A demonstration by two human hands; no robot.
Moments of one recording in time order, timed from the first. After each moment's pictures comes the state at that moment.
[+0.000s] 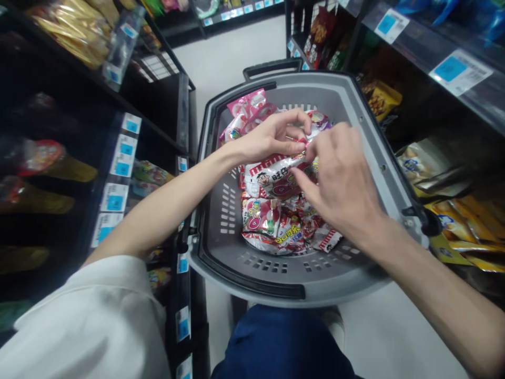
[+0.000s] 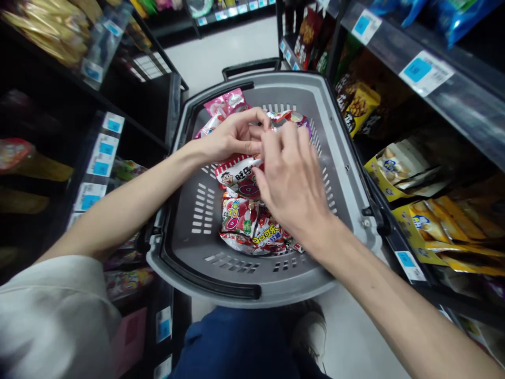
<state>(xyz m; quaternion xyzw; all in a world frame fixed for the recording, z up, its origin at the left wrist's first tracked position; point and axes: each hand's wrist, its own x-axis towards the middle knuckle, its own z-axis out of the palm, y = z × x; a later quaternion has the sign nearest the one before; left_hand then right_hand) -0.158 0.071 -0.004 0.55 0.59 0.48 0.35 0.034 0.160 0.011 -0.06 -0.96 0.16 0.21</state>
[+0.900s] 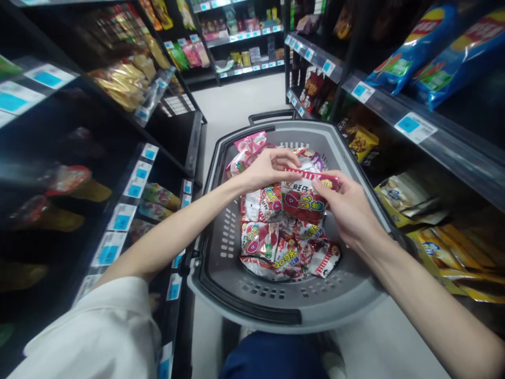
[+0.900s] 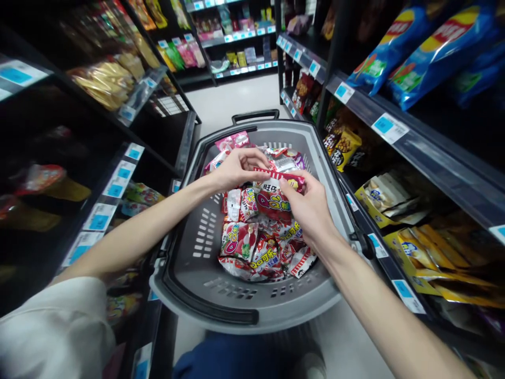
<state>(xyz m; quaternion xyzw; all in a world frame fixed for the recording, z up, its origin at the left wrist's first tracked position) -0.151 0.075 -0.003 0.50 0.65 0.51 0.26 0.029 0.186 -0.005 -0.20 -0.65 0.70 0.23</state>
